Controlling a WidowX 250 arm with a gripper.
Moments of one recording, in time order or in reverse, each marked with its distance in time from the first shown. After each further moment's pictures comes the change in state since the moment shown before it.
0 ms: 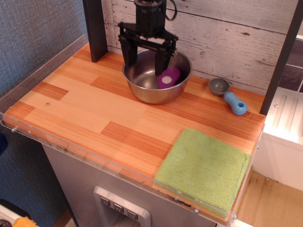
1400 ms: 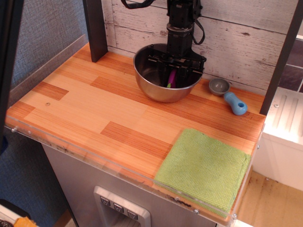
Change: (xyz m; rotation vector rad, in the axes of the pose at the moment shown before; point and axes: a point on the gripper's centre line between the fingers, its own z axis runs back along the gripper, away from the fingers) arm 0.032 -0.029 -0.040 0.015 0.018 0.032
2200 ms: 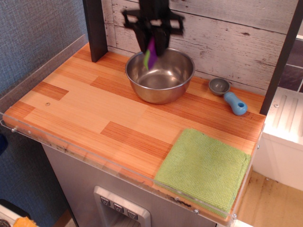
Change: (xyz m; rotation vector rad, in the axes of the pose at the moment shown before) arm -0.024 0.035 0.085 -0.098 -0.213 0.033
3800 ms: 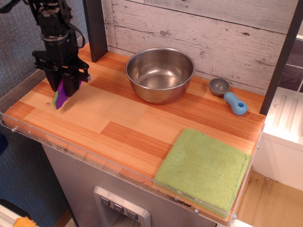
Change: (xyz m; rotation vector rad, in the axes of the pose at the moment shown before) arm -0.089 0.137 -0.057 0.149 0.129 0.044
